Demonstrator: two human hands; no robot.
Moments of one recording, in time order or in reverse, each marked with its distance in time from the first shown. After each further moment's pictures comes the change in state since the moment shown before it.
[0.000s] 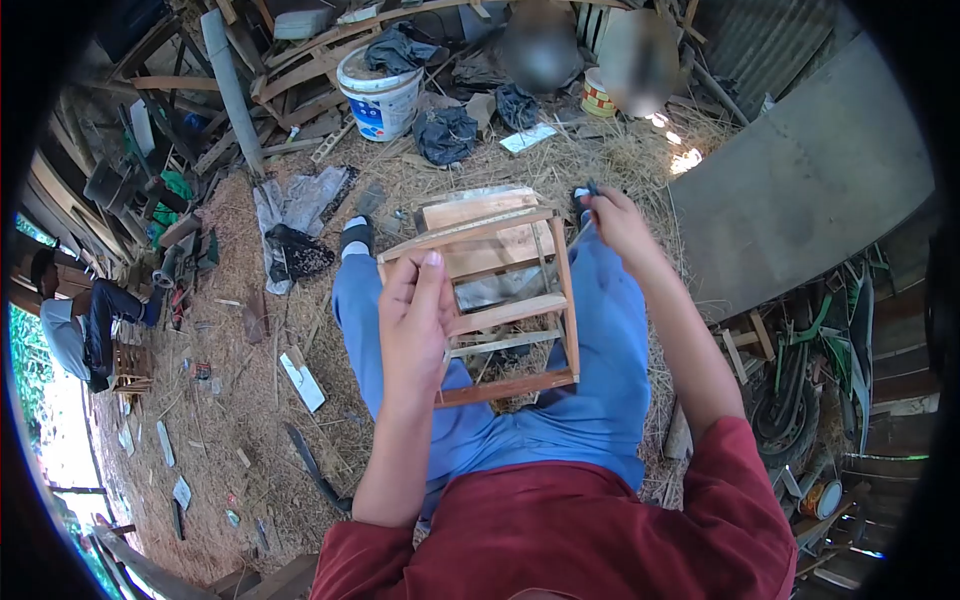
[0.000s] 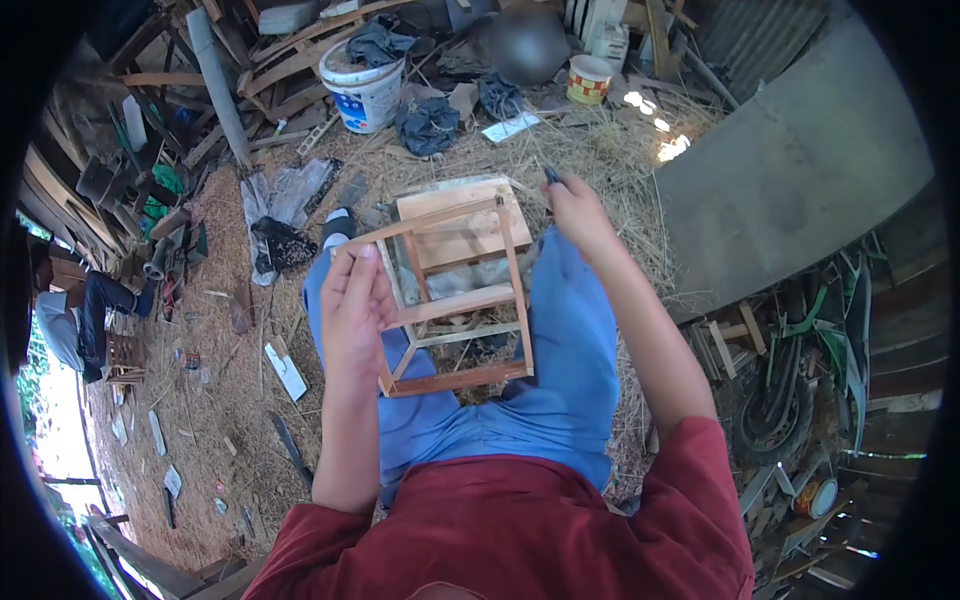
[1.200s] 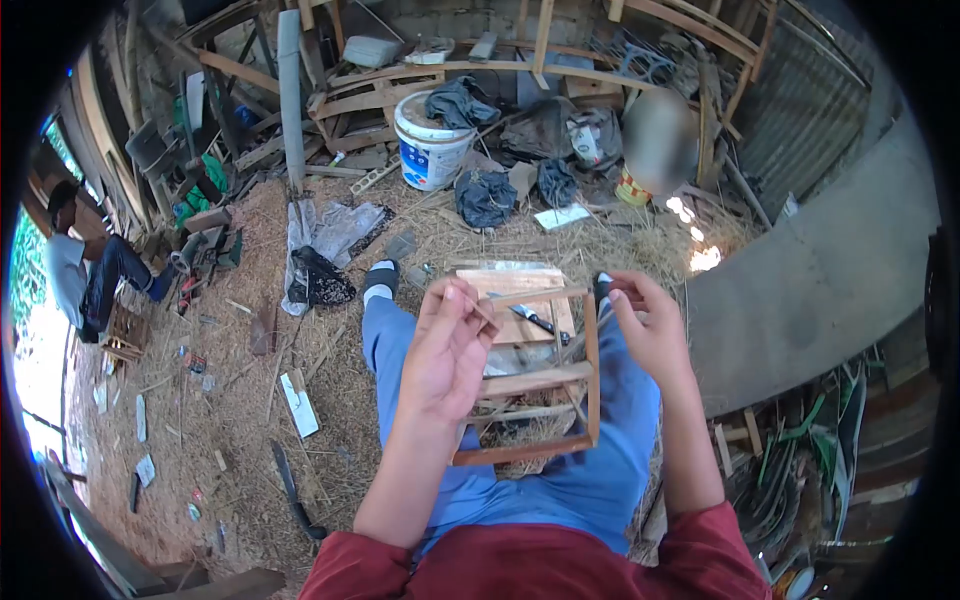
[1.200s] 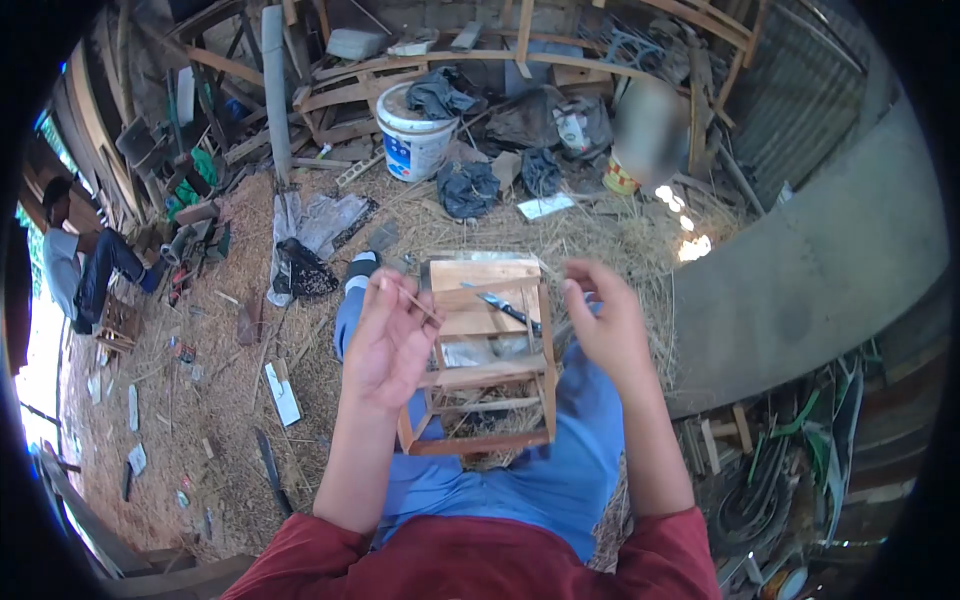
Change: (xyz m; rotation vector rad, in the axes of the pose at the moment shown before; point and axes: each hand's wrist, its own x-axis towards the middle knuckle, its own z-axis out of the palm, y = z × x) left_hand 0.047 -0.002 -0.016 -0.596 -0.161 0.071; right_hand -0.054 -0.083 0.003 -0.192 0.006 -0.490
